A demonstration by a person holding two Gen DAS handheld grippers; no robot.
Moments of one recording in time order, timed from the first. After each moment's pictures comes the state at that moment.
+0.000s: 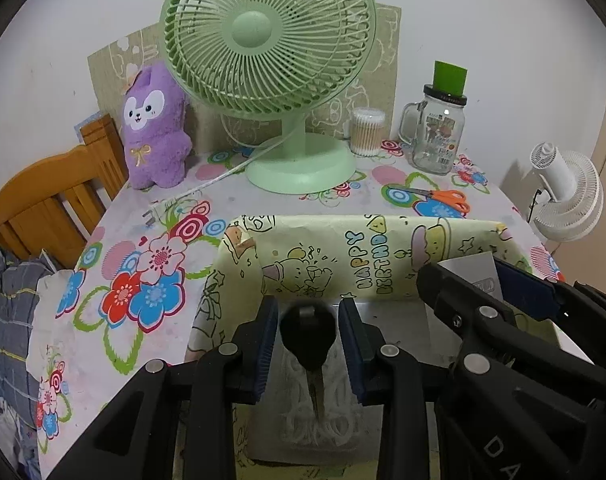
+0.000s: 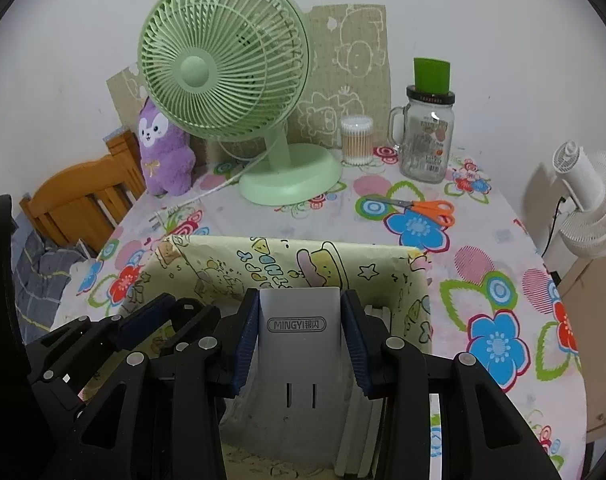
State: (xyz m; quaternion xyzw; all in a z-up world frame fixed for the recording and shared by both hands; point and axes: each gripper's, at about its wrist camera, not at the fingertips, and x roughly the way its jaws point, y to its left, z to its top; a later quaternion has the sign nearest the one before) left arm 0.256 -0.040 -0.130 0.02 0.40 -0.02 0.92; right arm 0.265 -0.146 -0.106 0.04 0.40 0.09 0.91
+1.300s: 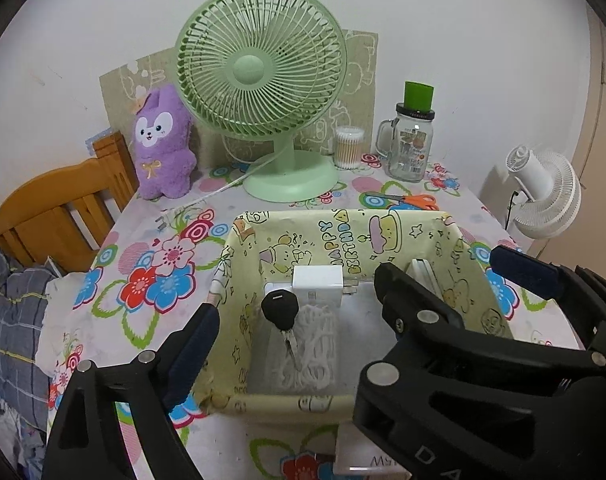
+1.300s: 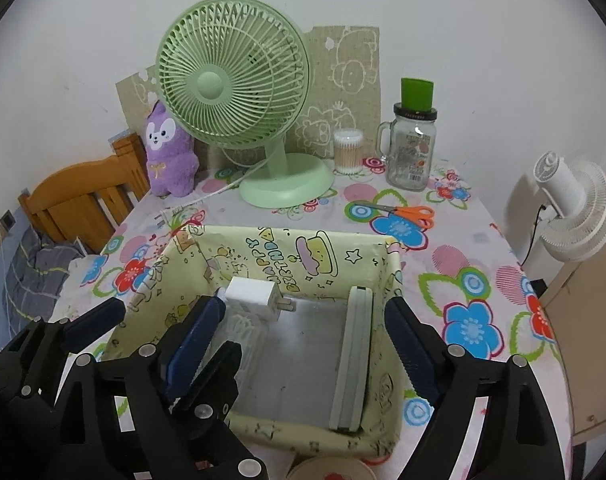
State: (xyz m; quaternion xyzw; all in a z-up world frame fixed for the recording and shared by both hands) left arm 0.196 -0.047 -0.097 0.03 0.37 -0.04 0.93; right arm 0.217 -0.148 -0.080 0.02 0.37 0.07 0.92
